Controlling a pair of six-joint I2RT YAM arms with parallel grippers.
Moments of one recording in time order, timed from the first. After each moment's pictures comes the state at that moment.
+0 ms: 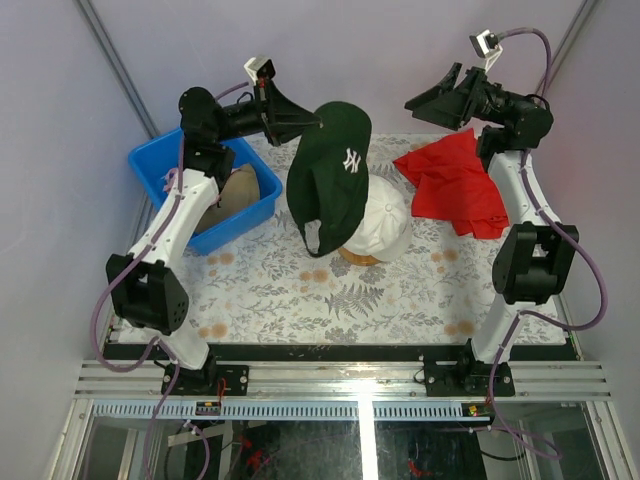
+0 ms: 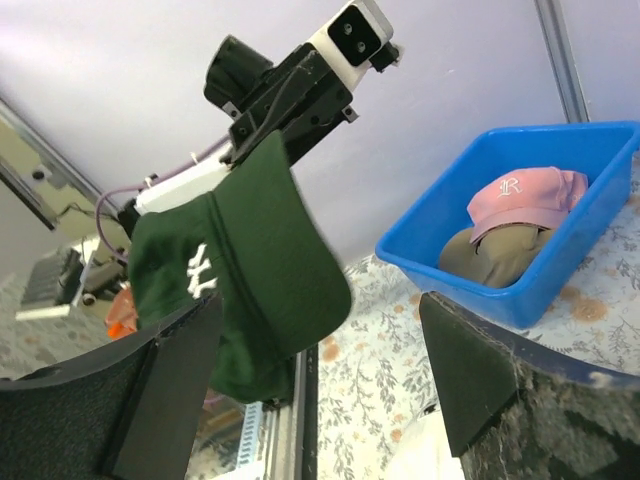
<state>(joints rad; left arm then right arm) -0.20 1.69 1.63 0.60 1.09 -1.91 -0.03 1.87 1.73 1.23 -1.31 1.64</state>
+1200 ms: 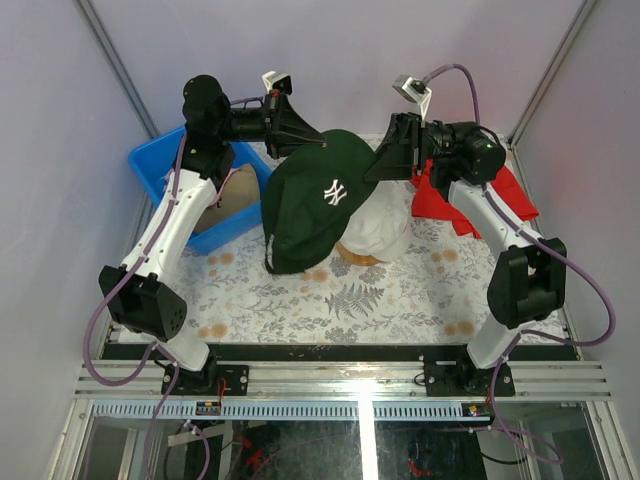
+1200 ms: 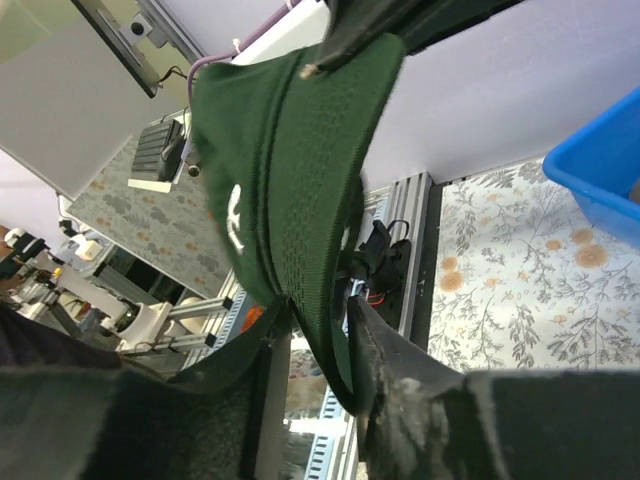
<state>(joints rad) -0.27 1.62 1.72 0.16 1.30 -1.85 0.28 1.72 1.49 1.47 -1.46 1.81</state>
